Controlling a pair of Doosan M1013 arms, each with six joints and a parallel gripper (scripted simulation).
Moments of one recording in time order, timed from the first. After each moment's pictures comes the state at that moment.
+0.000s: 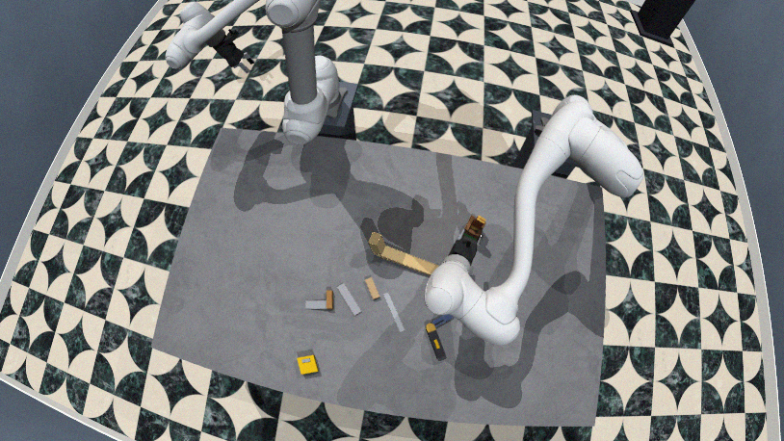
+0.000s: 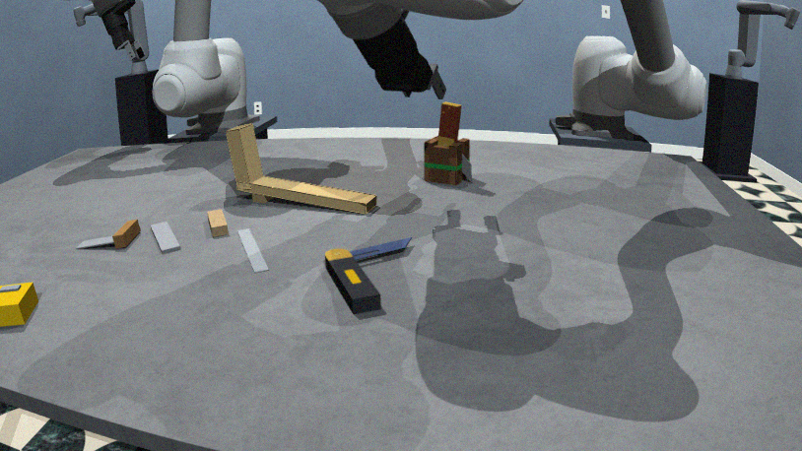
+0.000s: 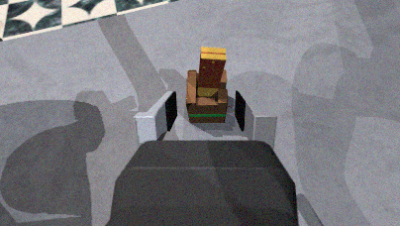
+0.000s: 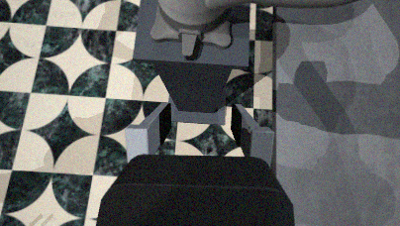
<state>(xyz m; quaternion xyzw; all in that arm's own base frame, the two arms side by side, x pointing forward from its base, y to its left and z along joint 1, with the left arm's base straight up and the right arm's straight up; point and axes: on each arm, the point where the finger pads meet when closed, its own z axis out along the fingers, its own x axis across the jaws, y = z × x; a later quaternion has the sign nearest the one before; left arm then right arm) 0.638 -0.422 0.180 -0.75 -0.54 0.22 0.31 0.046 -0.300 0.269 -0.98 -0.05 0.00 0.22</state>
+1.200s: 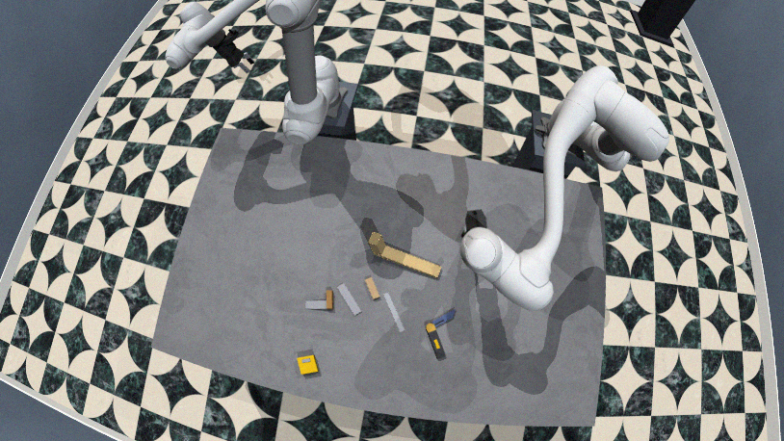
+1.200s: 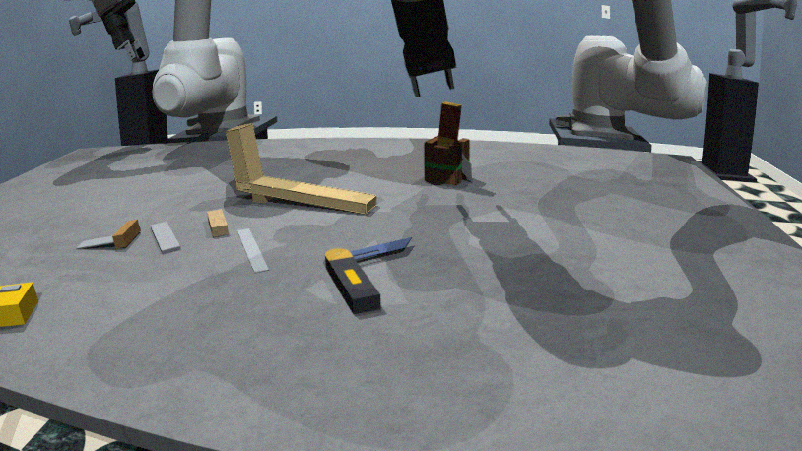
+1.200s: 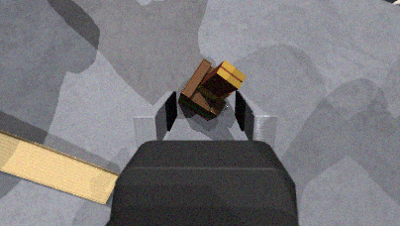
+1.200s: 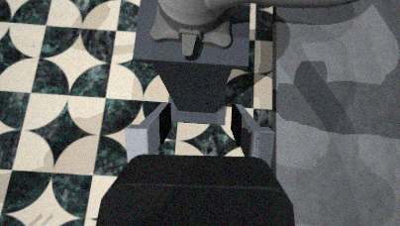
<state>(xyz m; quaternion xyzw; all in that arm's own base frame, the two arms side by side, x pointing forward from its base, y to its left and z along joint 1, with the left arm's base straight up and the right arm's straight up) 0.602 -0.410 0.185 -0.59 -0.77 0.11 0.22 0.046 -0.300 0.269 -0.98 -0.05 0.00 0.22</state>
